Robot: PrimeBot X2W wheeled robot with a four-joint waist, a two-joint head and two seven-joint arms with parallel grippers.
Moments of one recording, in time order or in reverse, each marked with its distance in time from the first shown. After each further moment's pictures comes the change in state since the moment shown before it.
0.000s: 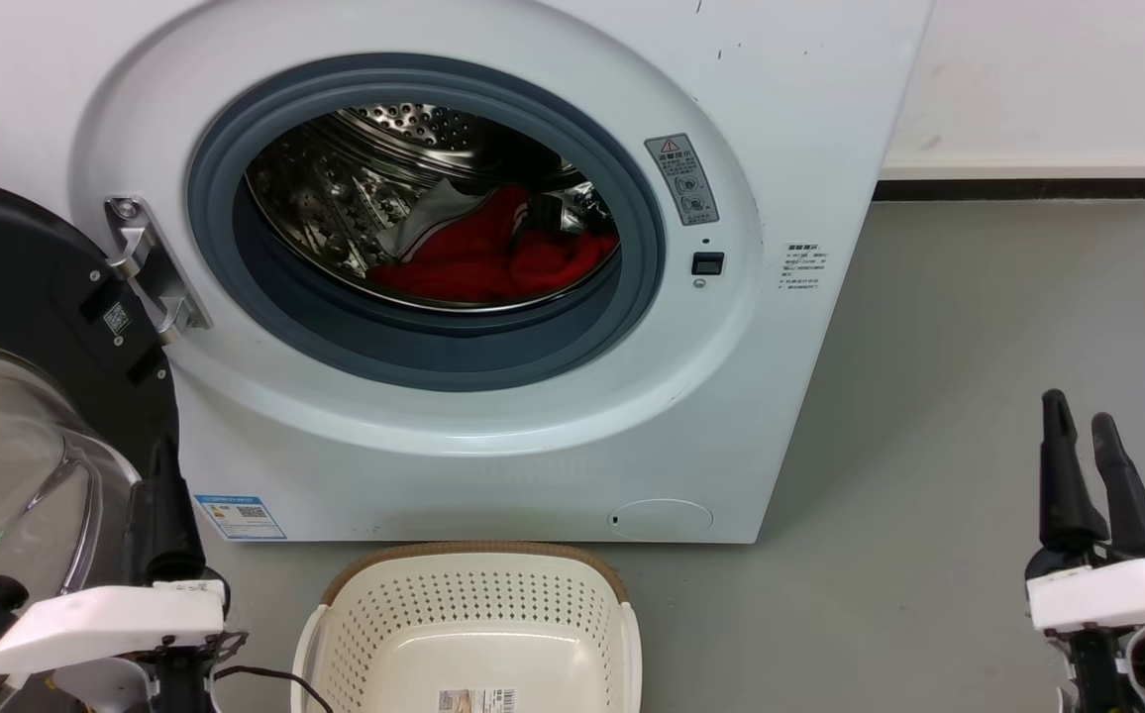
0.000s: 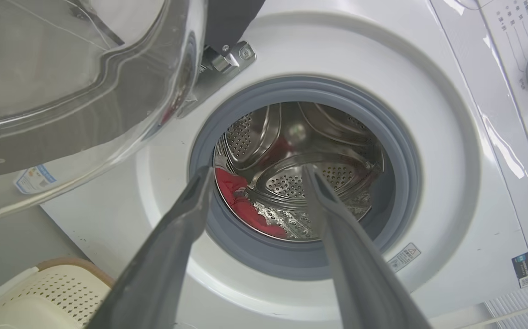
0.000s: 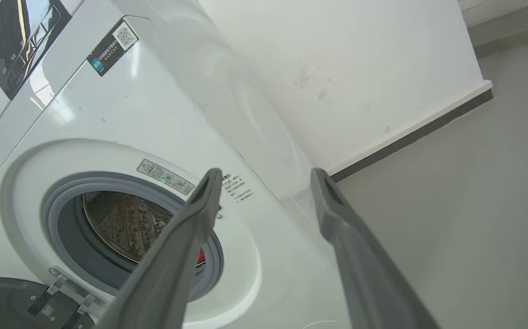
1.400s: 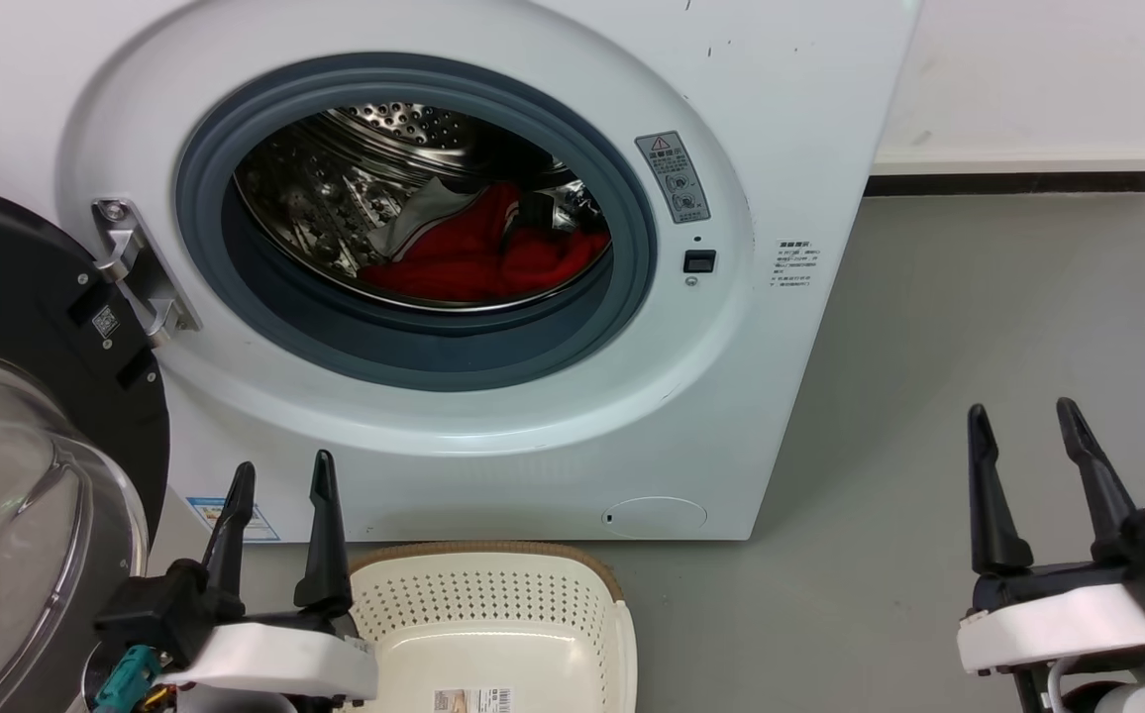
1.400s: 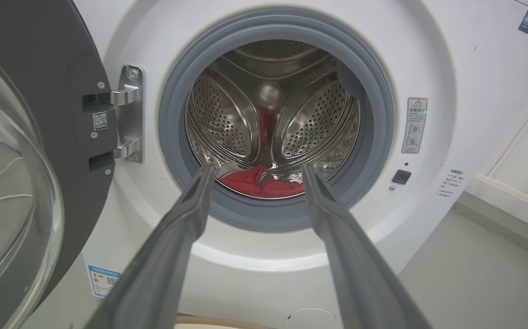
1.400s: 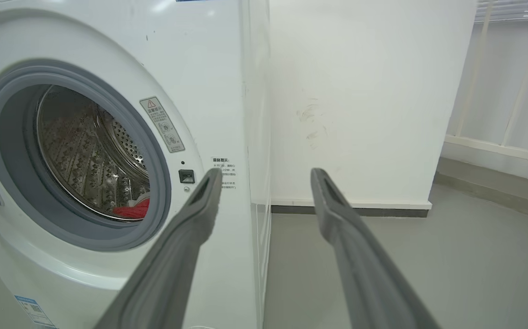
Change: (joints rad) left arm 0.079 0.031 -0.232 -0.072 0.668 -0.016 -0.116; right arm 0.052 -0.003 0.094 -0.092 -0.594 0.000 -0.117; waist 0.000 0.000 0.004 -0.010
